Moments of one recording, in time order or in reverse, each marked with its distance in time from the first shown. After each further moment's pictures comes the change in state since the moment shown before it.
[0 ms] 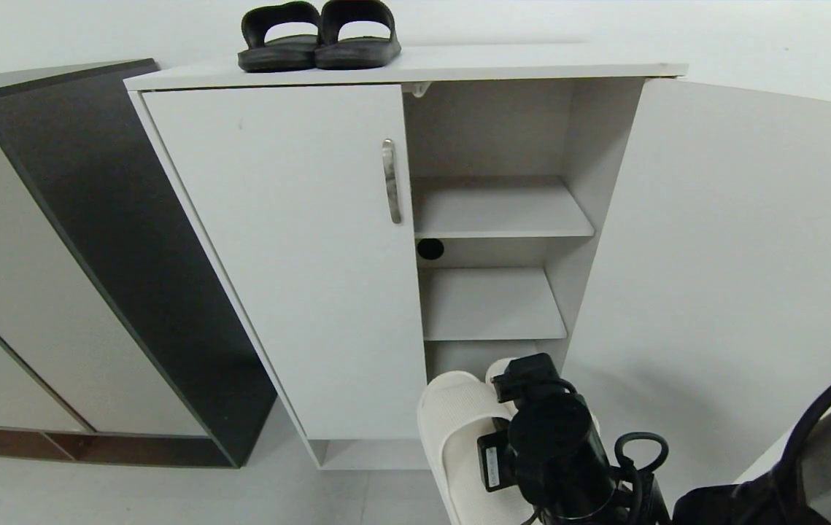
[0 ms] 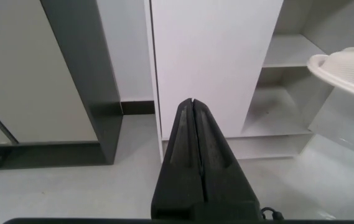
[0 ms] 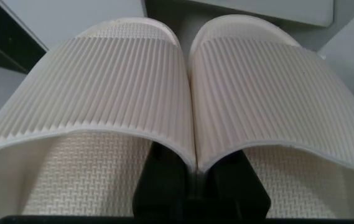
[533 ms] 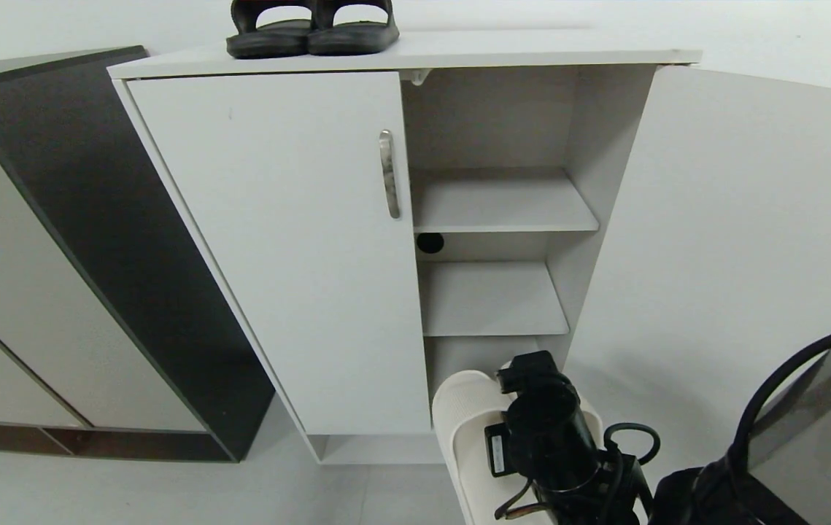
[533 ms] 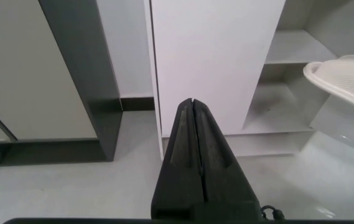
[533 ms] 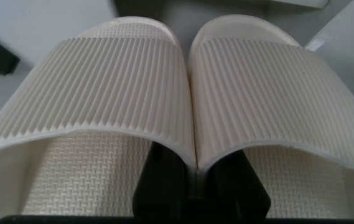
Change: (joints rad) left arm 0.000 0.000 0.000 0.000 -0.001 0.000; right arm -0.061 0.064 -0.034 0.002 0.000 0.002
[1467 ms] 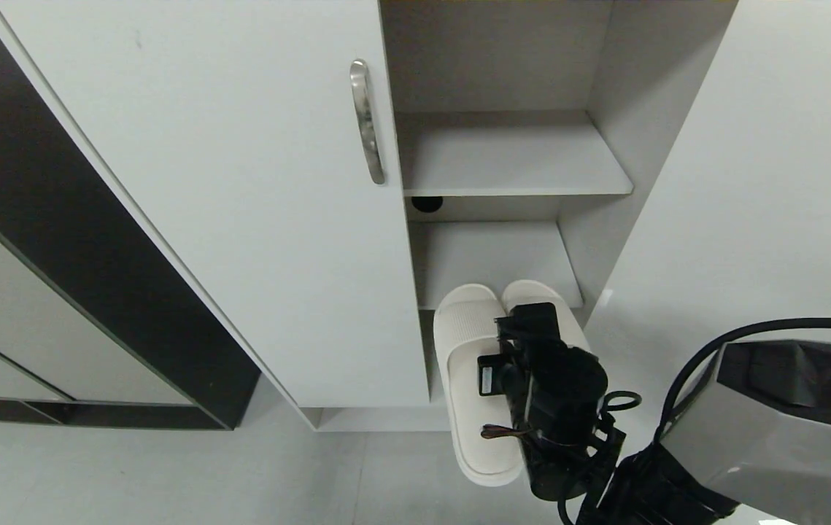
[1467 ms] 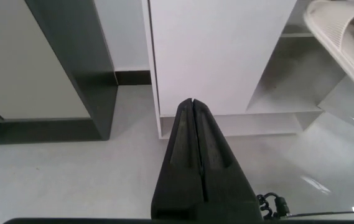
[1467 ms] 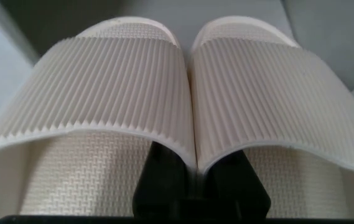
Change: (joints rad) left arm 0.000 0.000 0.000 0.000 0.001 -0.003; right arm -0.066 0.154 -0.091 -0.592 -0.110 -0.338
